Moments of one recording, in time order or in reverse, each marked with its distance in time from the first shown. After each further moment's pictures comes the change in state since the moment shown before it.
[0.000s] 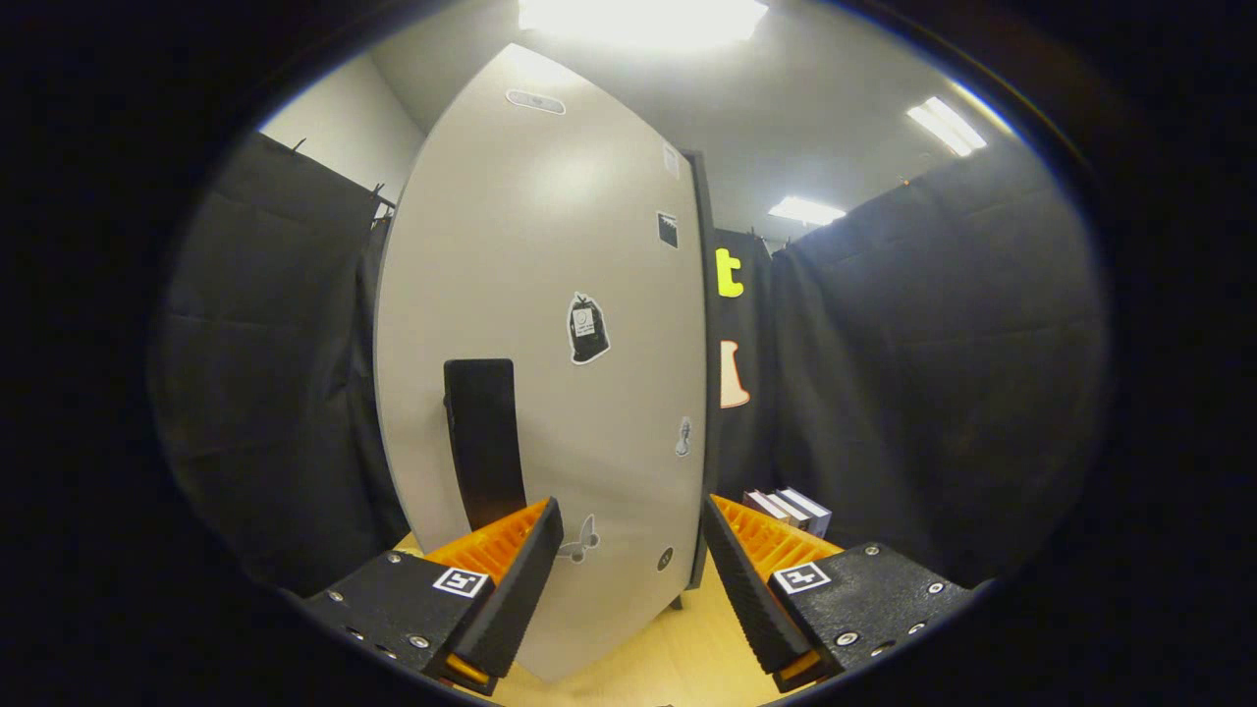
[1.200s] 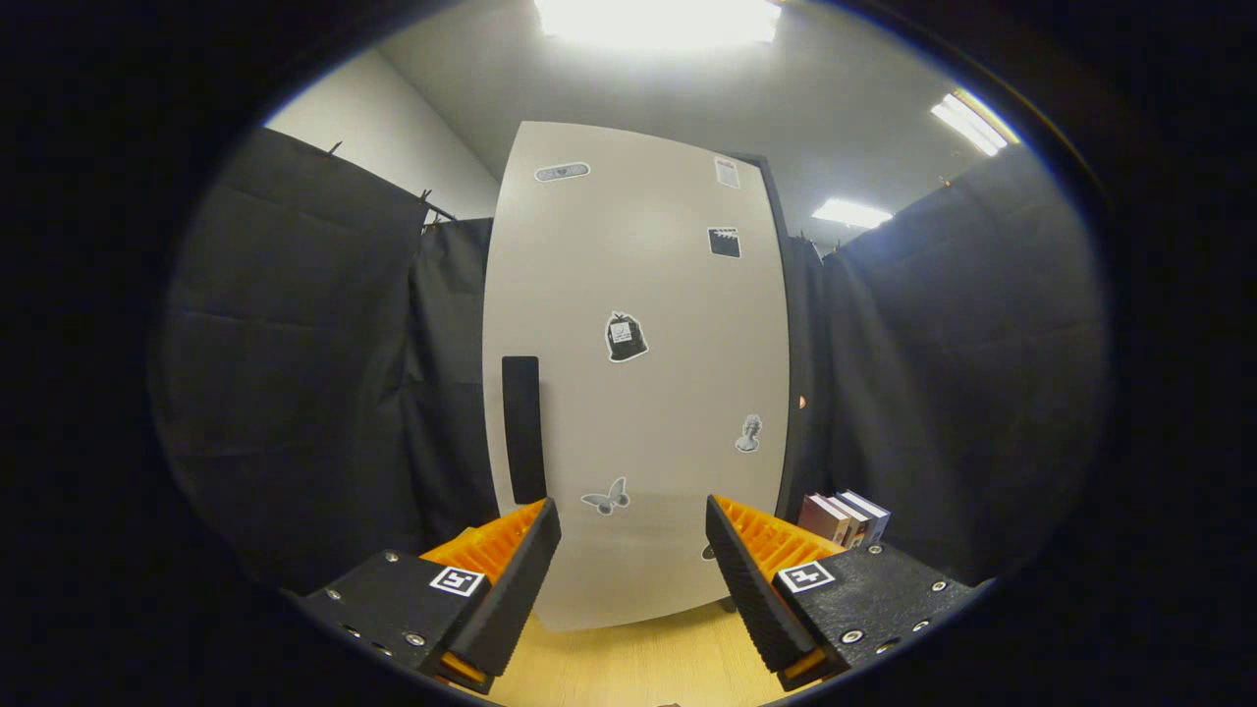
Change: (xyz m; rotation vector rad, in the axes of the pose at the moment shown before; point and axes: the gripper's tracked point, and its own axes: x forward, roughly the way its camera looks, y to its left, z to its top) arm -0.026 0.041 -0.007 -0.011 -0.035 0.106
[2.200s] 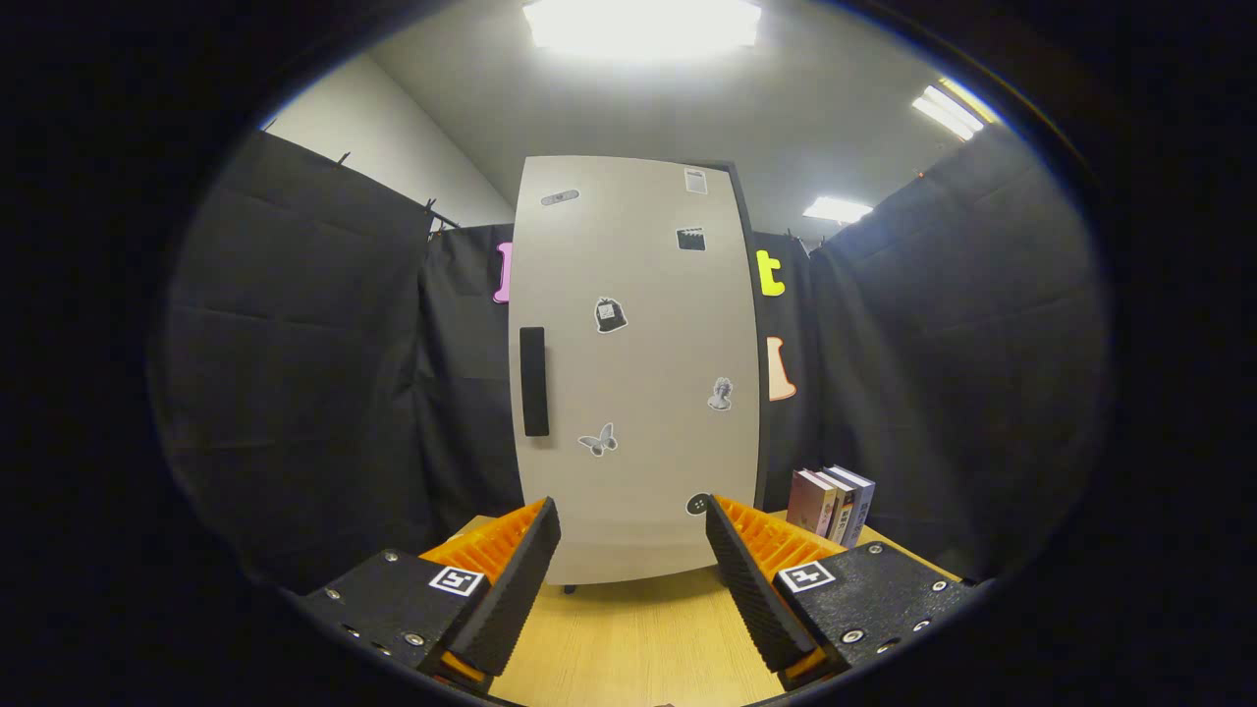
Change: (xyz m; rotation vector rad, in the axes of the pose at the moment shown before) arm -0.067 -0.008 -0.042 0.036 -0.017 0.017
